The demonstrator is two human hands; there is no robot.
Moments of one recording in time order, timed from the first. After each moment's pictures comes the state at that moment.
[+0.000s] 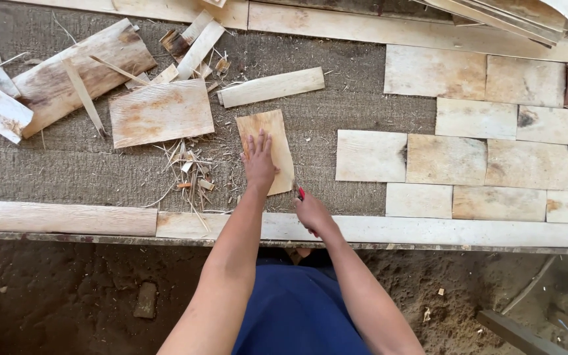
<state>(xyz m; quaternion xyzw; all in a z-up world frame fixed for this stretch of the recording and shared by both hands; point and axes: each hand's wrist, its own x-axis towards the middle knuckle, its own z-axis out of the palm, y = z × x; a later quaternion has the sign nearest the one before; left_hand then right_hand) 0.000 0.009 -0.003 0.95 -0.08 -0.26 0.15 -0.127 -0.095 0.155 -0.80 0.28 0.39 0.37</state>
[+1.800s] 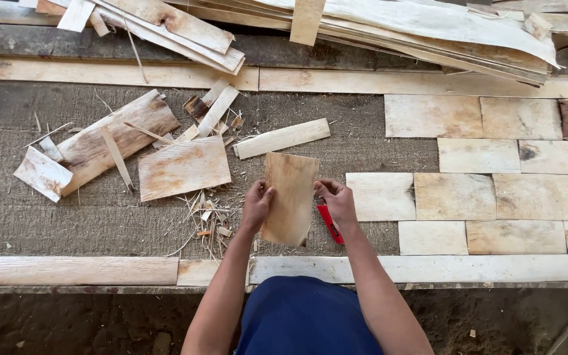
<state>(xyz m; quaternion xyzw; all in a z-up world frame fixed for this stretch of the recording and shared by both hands) 0.021 0.065 0.013 0.63 0.03 -0.20 0.75 -0.040 -0.141 0.151 -0.63 0.33 -0.02 0.71</state>
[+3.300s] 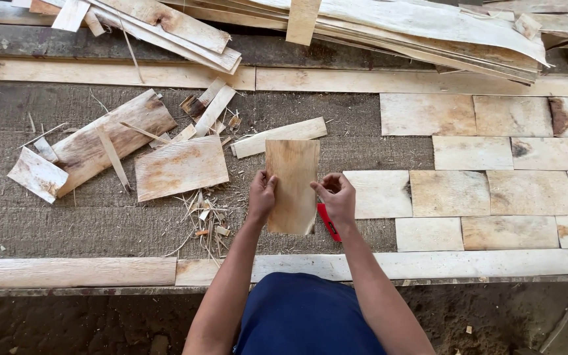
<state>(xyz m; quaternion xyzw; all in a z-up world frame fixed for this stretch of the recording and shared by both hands) 0.043 0.042 -0.012 0.61 0.03 -0.16 0.77 -0.044 -0.148 0.133 -0.70 0.30 -0.10 0.64</state>
